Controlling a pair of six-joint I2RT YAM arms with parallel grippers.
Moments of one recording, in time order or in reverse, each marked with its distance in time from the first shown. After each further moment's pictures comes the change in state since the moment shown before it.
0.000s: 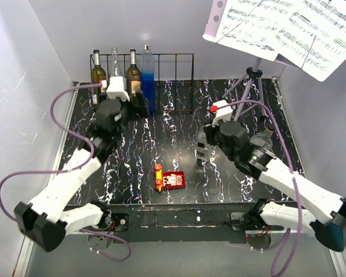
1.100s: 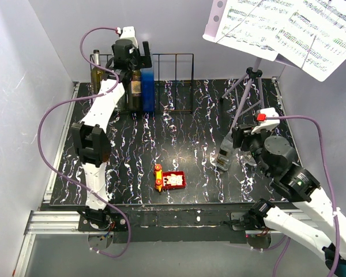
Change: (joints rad) left arm 0.318 1.031 1.070 -0.204 0.222 0.053; right arm -0.060 -0.426 -0.027 -0.238 0.130 -0.008
